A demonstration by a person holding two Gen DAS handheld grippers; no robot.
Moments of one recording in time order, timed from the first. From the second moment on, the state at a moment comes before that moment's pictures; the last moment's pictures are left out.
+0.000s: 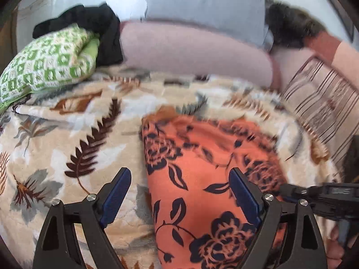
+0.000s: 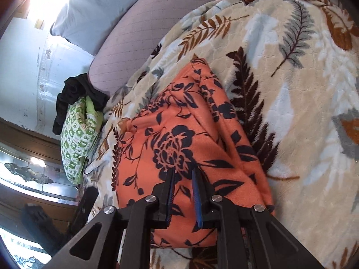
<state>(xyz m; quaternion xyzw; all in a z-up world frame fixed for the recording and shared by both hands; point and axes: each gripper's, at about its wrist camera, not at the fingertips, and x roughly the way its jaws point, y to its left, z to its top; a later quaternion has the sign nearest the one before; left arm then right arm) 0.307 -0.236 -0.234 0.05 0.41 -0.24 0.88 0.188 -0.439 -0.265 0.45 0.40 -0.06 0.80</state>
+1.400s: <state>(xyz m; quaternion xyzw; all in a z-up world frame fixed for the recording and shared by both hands) 0.315 -0.236 -0.229 0.04 0.41 -0.22 0.88 0.202 -0.434 -0.240 0.36 0.35 -0.09 0.86</state>
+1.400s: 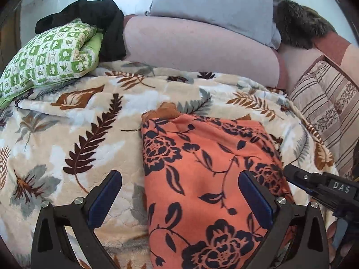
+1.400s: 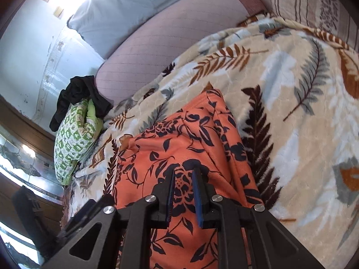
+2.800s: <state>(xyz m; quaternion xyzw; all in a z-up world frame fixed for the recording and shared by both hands) 0.314 -0.245 -0.254 0.10 0.45 -0.19 0.87 0.207 -0.441 -0.249 0.38 0.36 -0.06 0.85</state>
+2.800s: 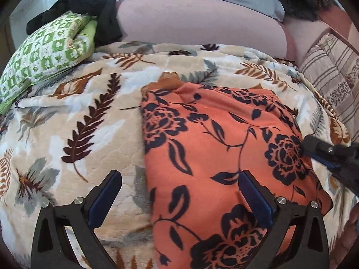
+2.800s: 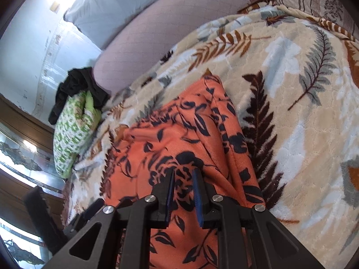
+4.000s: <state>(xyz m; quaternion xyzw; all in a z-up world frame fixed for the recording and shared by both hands) 0.312 -0.225 -0.231 0.08 0.40 -0.17 0.90 0.215 -0.432 -0.247 0.36 0.36 -0.06 0.86</state>
